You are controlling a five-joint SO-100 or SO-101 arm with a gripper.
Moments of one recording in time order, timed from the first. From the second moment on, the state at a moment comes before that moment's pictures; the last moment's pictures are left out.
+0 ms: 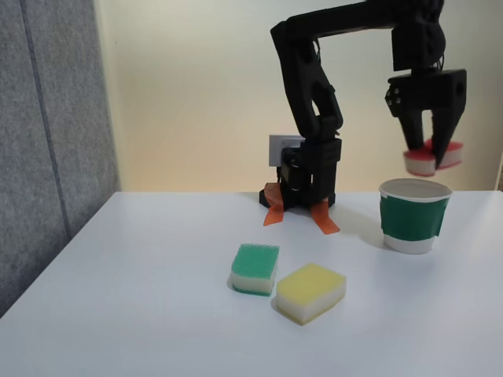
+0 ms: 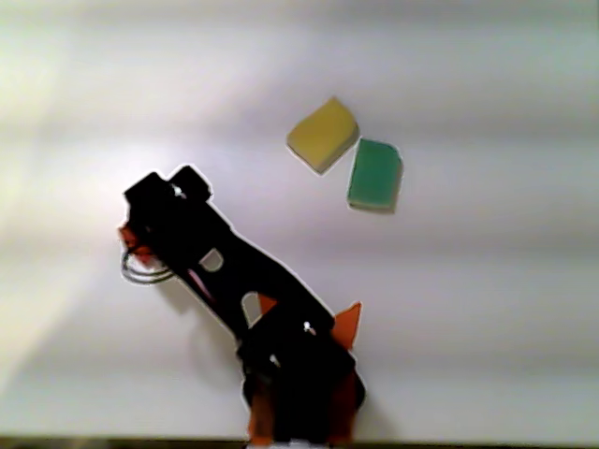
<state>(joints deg) -40.9 121.7 106.0 90.5 -6.4</state>
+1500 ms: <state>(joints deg) -23.0 144.4 121.0 81.0 1.7</state>
